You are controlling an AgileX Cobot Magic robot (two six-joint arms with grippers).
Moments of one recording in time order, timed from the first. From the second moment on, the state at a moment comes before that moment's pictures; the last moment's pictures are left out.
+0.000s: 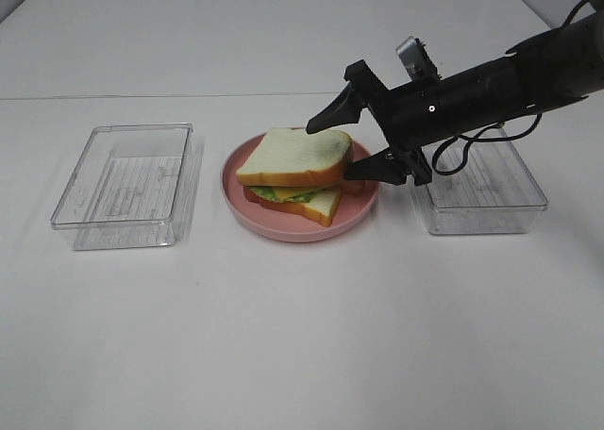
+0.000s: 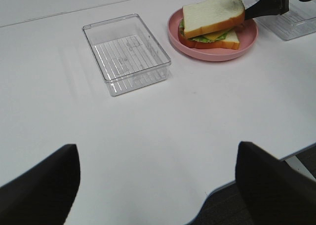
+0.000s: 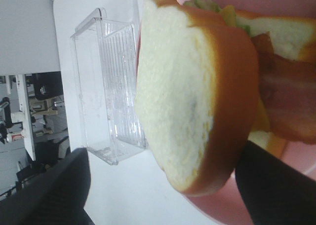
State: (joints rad) left arm -0.26 -0.01 -0.50 -0.10 1.05 0.06; right arm 0.19 2.12 -1.26 1.32 0.75 -0.61
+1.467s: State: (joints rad) left arm -0.26 -0.01 -0.50 -0.10 1.05 0.06; right arm 0.19 0.90 -0.78 0.13 1.07 -0.02
